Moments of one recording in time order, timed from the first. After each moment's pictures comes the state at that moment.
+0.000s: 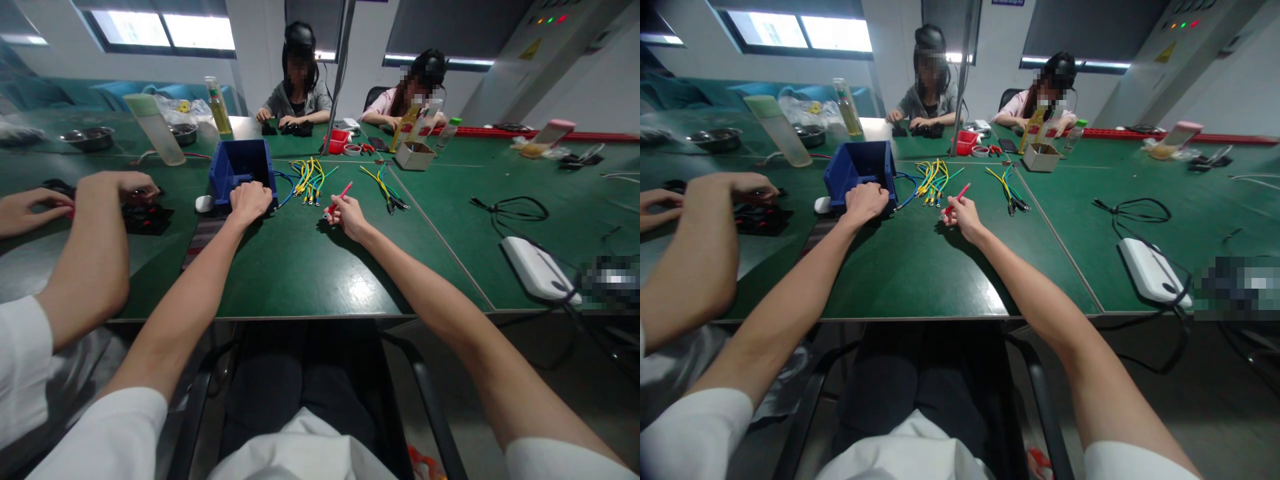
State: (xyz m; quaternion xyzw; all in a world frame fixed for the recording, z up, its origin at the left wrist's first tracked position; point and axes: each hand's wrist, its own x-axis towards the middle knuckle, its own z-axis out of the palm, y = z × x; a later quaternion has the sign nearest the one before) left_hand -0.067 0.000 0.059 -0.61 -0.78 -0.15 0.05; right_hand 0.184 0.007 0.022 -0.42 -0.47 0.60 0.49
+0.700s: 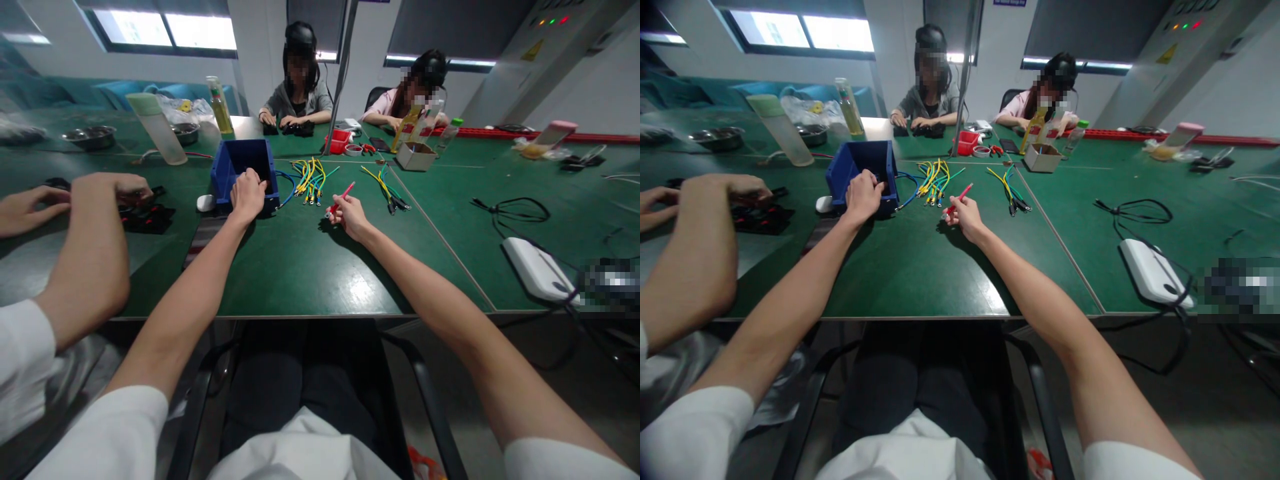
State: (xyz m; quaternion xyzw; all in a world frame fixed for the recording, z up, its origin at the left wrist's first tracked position) left_hand -0.077 0.004 0.054 -0.59 -0.74 -0.33 0.01; right_hand 0.185 0.004 0.025 -0.43 -0.46 0.60 0.49
